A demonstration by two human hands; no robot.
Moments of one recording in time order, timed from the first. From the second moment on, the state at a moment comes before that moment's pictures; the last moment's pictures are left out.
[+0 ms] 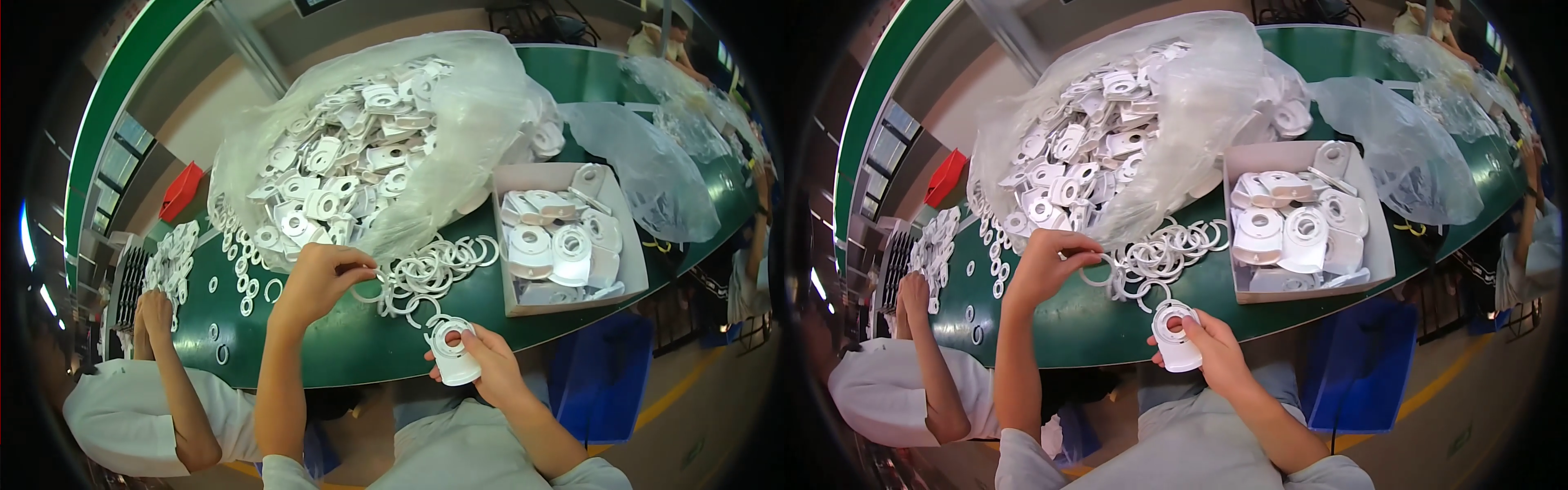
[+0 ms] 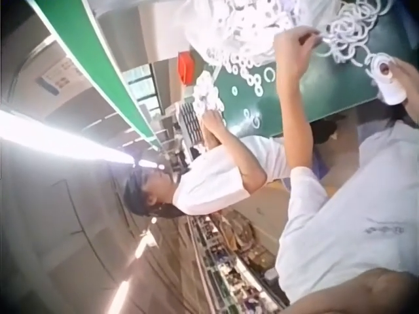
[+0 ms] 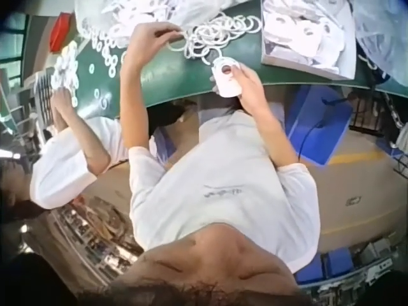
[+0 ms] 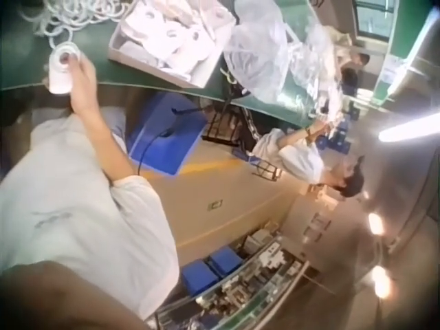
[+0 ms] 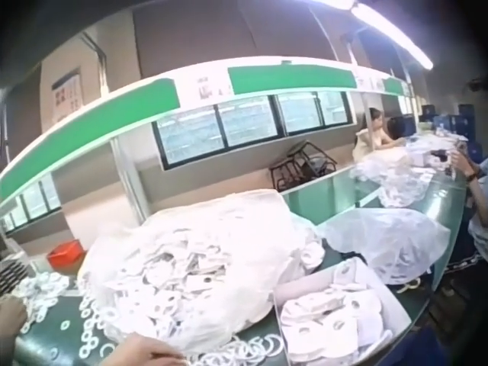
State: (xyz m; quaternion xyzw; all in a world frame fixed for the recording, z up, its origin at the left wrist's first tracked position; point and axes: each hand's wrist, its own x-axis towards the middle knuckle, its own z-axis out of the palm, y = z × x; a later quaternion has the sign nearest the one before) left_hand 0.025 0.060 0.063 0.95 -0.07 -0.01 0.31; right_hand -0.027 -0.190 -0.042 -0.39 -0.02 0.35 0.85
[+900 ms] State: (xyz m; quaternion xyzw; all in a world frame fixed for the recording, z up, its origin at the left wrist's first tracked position) left_hand -0.066 -0.007 -0.002 0.65 0.19 0.14 0.72; right_hand -0.008 -0.180 -0.041 -0.41 0.00 0.32 0.85
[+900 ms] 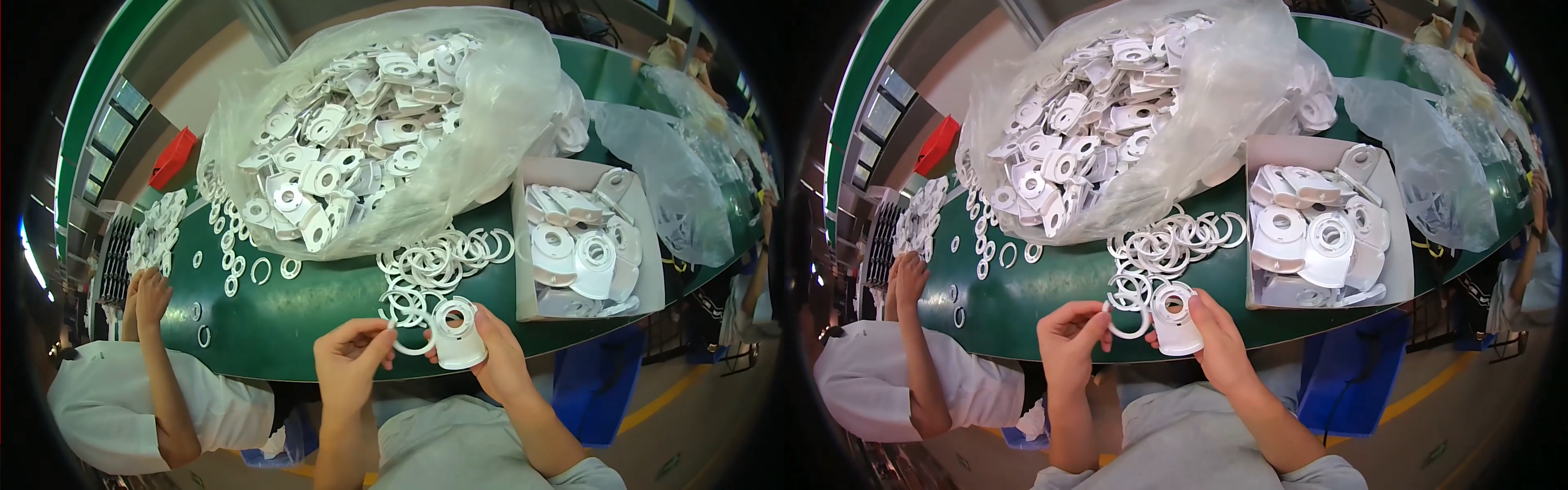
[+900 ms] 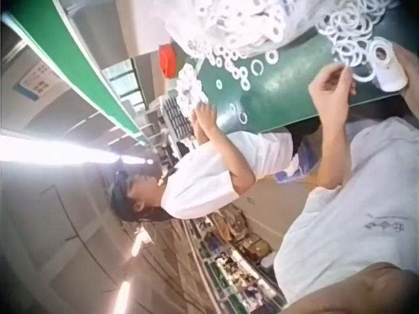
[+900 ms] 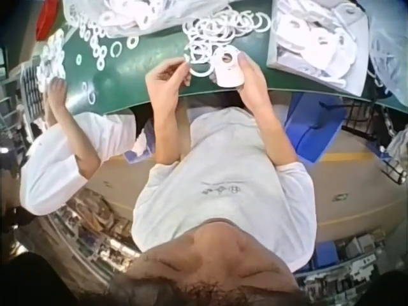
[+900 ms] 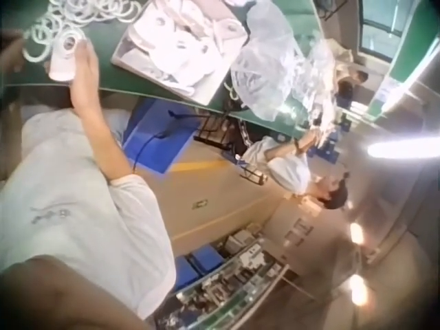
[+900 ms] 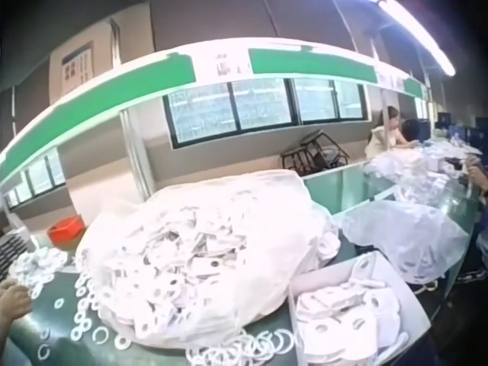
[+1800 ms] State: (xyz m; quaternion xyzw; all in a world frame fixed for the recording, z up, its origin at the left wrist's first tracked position) left_hand -0.044 -0.036 -0.012 0.84 0.09 0.19 0.50; right_hand -0.008 -0.185 -0.043 -0.38 -0.04 0.36 0.85
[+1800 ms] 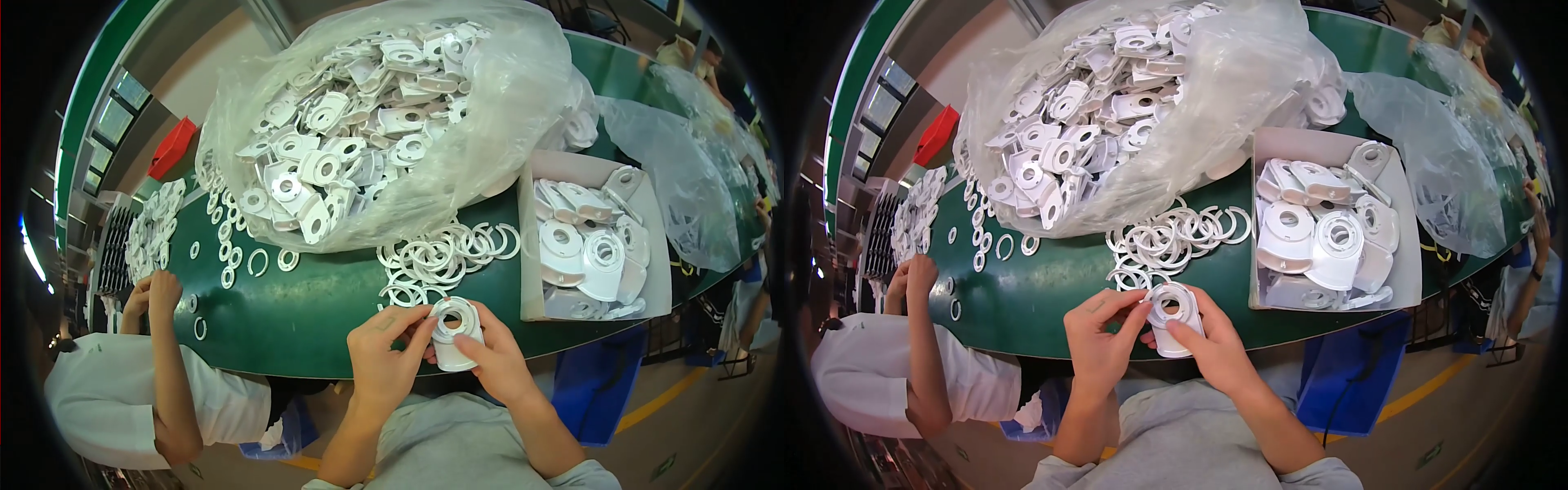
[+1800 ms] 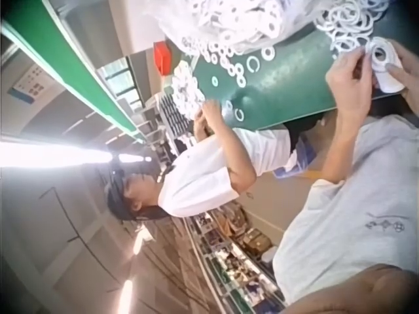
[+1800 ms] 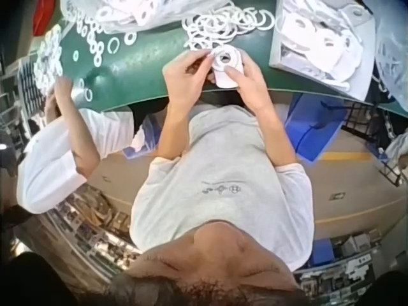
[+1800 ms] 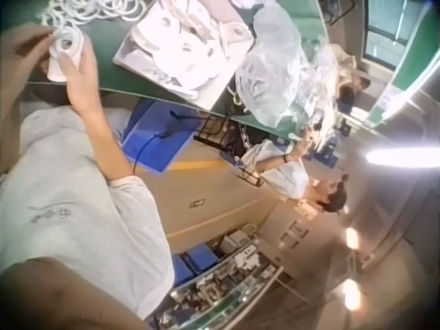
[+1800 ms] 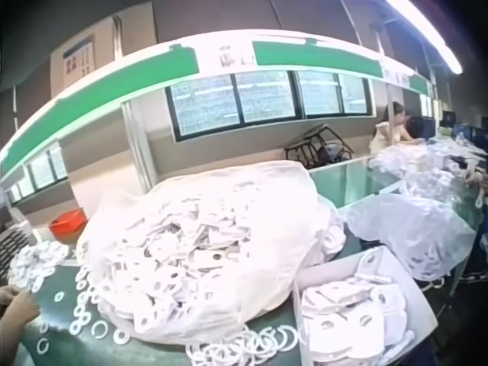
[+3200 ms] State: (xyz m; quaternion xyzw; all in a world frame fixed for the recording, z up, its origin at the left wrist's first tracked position) left_hand -0.066 -0.038 -0.015 0.80 0.06 0.21 0.56; right_hand -0.023 -0.182 -0.035 -0.52 -0.13 0.26 0.80
